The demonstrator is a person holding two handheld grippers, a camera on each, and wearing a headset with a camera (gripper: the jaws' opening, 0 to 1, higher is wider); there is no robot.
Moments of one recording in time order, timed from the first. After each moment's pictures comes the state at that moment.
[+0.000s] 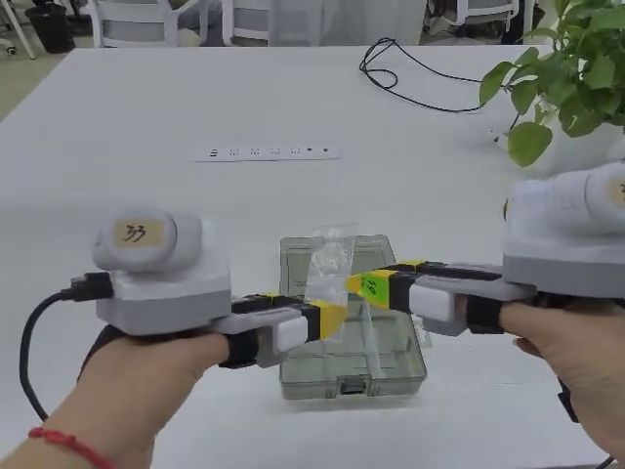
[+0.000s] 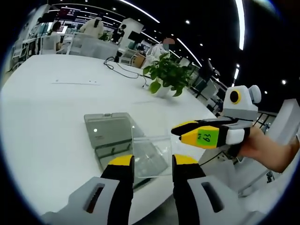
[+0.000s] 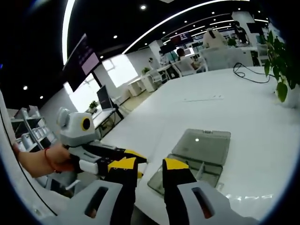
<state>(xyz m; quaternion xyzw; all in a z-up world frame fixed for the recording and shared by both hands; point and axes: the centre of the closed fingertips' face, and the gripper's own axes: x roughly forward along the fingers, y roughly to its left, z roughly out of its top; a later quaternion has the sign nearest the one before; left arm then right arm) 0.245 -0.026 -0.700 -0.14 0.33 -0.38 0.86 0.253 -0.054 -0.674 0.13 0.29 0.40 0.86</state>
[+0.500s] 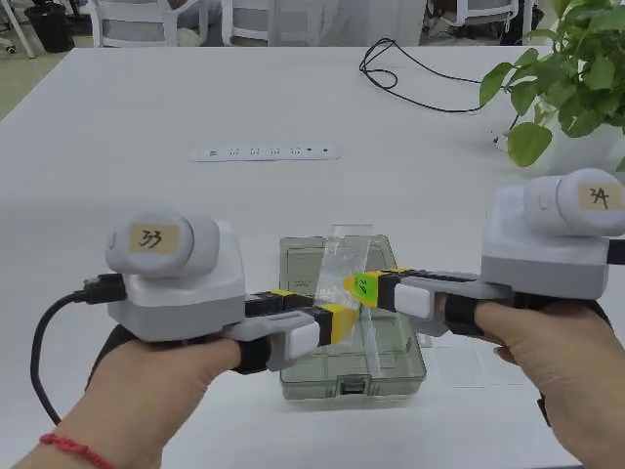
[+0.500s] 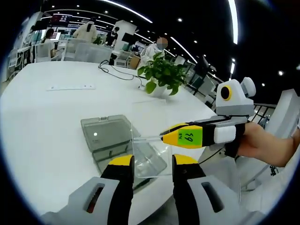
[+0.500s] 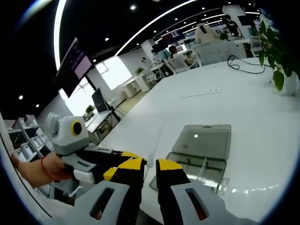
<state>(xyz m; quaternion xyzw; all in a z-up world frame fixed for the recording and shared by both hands) 0.244 -0.030 -0.698 -0.11 0.31 -0.39 0.86 0.253 -0.044 -0.680 0.16 0.31 0.37 0.86</state>
